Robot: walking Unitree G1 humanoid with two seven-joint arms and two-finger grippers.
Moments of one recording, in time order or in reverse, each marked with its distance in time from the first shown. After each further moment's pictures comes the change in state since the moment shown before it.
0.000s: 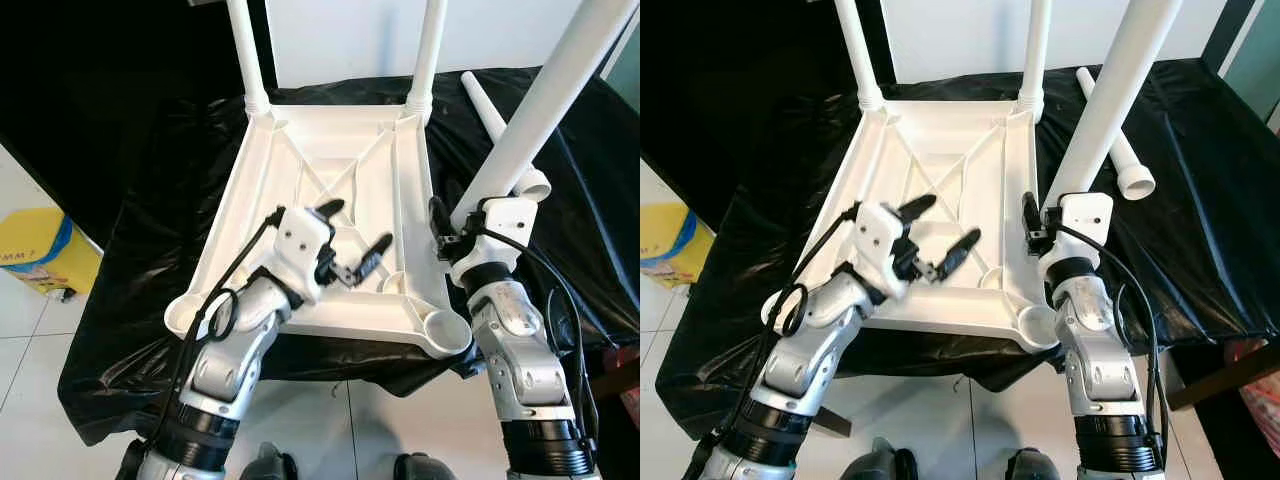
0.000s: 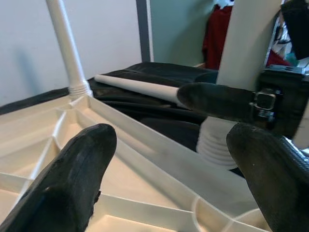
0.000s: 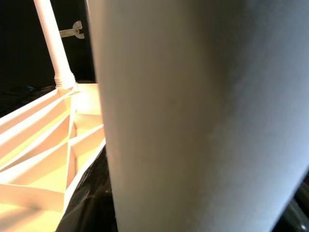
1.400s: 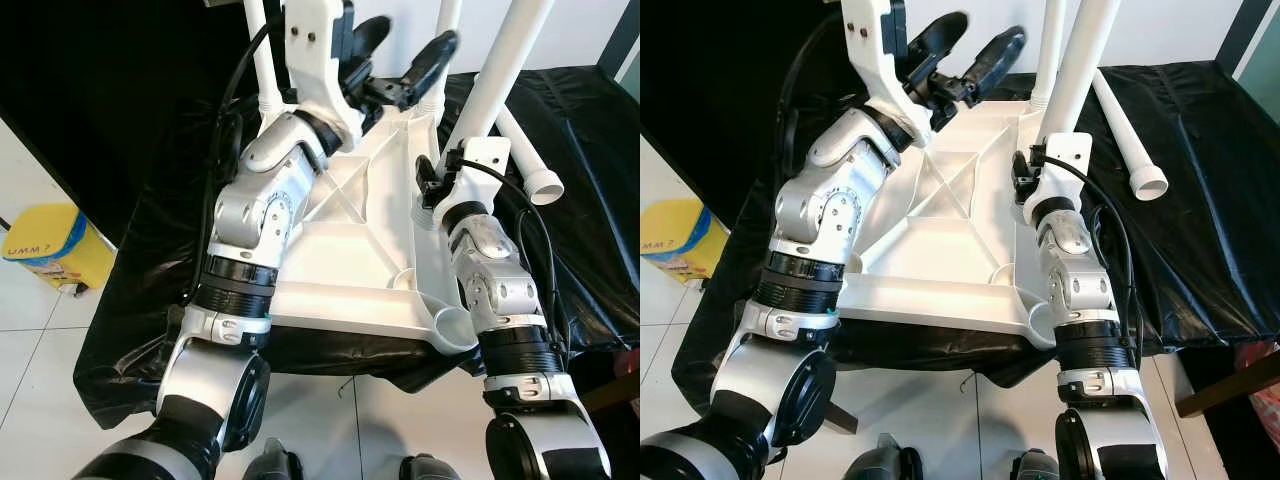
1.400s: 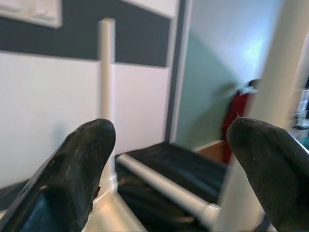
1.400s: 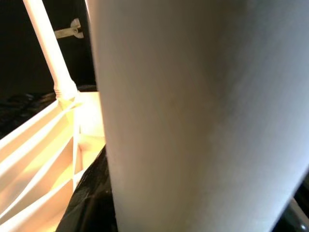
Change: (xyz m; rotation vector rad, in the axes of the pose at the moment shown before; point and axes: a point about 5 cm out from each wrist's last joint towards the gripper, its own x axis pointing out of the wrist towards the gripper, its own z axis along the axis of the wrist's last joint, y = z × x) left arm 0.089 0.062 0.111 -0.135 -0.257 0.145; right arm 0.074 0.004 0.008 0.039 0.064 -0.036
